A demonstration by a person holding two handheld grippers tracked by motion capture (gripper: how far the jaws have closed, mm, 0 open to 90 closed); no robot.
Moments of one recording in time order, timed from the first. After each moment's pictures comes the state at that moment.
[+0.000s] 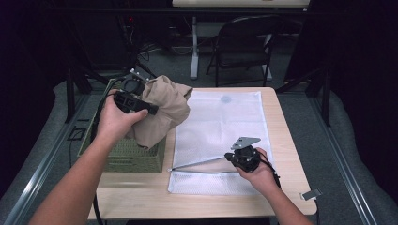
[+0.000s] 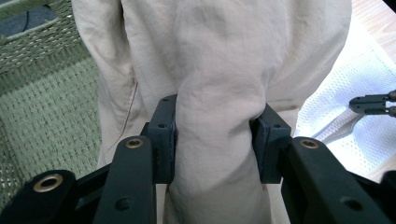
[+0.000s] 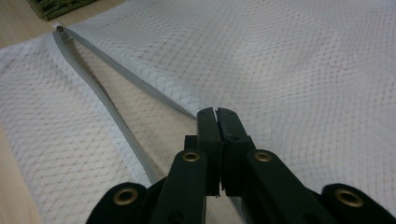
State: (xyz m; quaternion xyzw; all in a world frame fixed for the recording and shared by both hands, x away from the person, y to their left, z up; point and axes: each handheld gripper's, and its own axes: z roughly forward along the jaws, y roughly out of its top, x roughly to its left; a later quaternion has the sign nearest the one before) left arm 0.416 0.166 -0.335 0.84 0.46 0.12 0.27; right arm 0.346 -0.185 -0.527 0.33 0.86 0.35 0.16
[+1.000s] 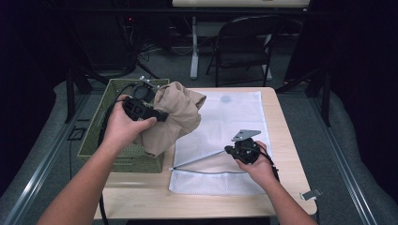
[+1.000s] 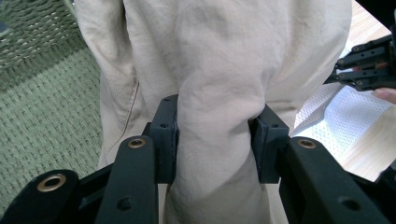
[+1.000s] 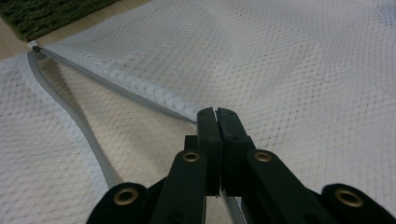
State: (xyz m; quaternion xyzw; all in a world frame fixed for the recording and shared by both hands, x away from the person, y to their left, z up) left arm 0.396 0.142 -0.339 0.86 0.42 0.10 0.28; right arm 0.369 -0.188 -0.524 0.35 0.85 0.37 0.16
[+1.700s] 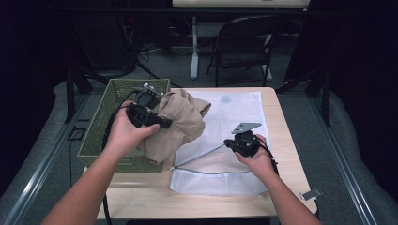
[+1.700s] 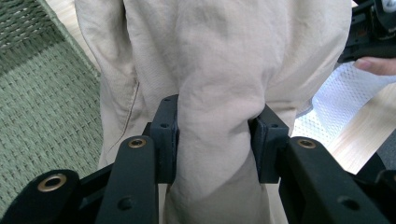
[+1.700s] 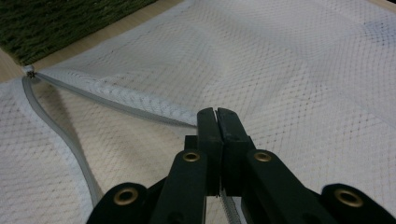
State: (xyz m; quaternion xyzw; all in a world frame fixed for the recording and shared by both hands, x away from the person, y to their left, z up) left arm 0.387 0.136 -0.350 0.87 0.40 0.08 0.28; right arm 0.386 -0.188 -0.512 0.35 0.84 0.38 0.16
